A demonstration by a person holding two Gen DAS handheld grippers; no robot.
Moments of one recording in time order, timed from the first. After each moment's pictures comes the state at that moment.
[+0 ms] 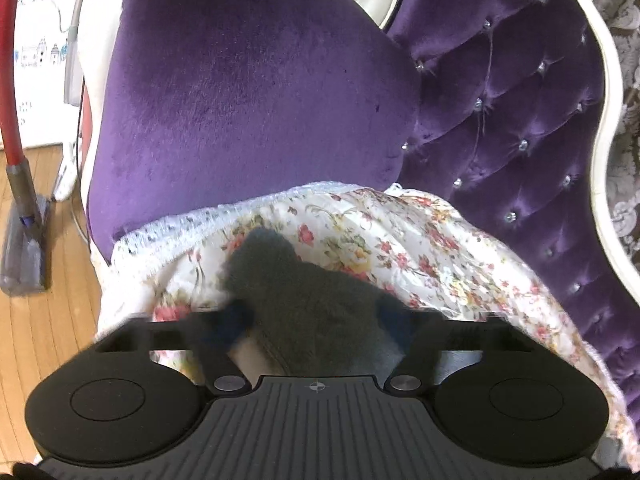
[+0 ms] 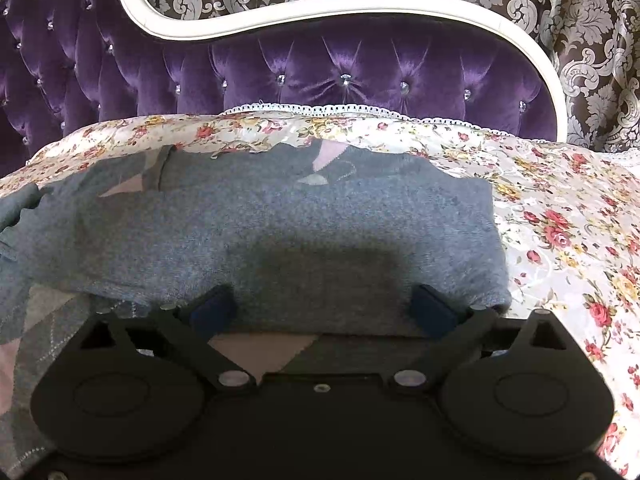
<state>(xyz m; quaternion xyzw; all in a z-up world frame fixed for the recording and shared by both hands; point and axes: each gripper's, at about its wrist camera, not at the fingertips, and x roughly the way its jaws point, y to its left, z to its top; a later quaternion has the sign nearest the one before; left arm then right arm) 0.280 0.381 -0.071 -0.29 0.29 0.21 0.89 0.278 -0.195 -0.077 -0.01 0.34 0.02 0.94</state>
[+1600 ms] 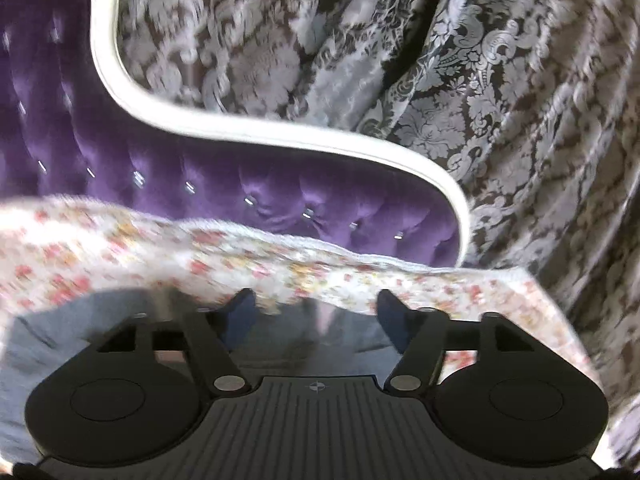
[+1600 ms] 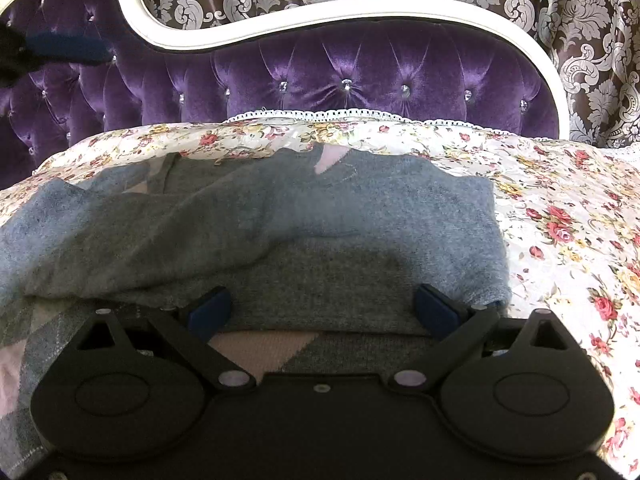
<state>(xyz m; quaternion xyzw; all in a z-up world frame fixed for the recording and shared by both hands) 0.300 -0.040 0.023 -0.09 0.25 -0.18 0.95 0.276 -0.199 -0.080 0.00 0.33 0.03 0.94</state>
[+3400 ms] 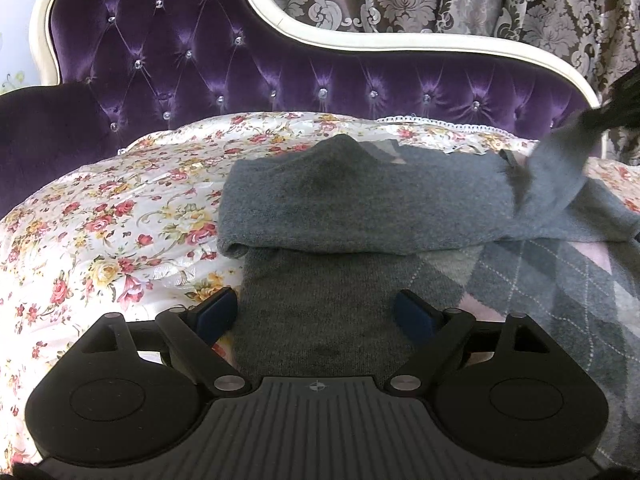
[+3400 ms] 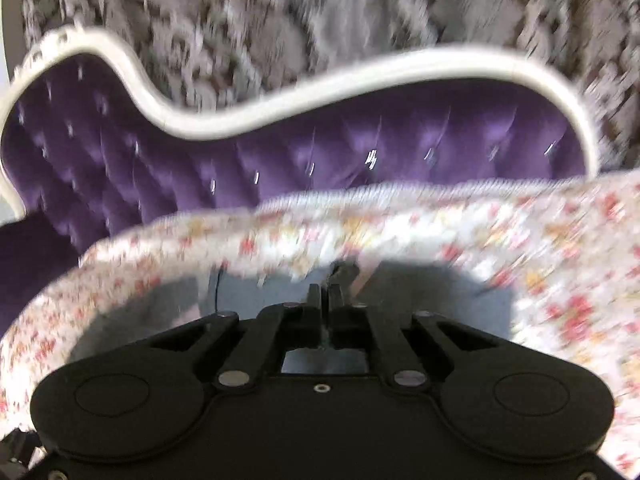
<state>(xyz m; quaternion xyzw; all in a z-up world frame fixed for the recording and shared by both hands) 0.204 0.047 -0.092 0.01 0.31 0.01 0.95 0.298 -0.218 0.006 0.09 0.29 0.08 0.95</state>
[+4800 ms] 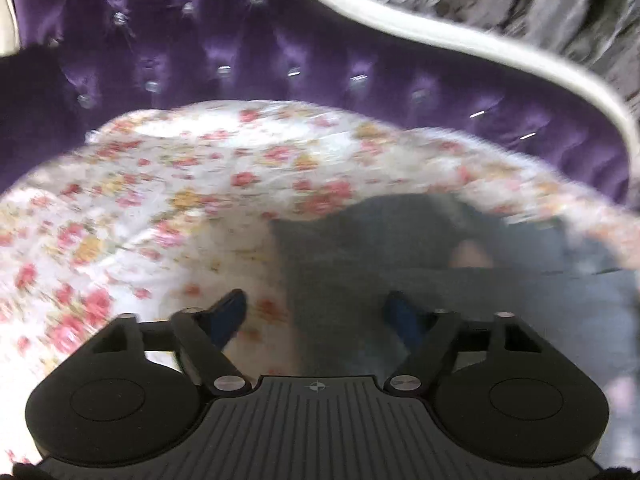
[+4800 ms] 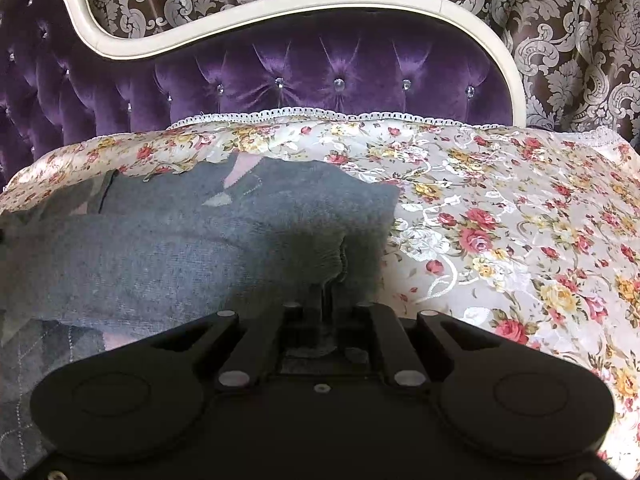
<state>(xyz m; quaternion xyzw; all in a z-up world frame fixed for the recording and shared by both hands) 0.349 0.107 -0.064 -0.04 0.40 0.01 0.92 0.276 -0.261 -0.064 0.02 0.36 0.00 0.93</state>
